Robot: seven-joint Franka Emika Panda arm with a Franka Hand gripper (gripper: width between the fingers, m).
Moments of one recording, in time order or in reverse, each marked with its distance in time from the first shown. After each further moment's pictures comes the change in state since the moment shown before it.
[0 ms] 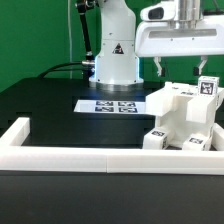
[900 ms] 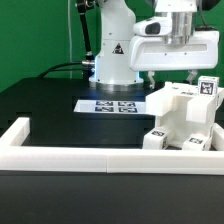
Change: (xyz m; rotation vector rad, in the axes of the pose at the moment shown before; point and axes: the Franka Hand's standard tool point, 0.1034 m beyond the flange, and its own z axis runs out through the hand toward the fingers) arm -0.005 0.019 0.033 -0.039 0.032 -0.101
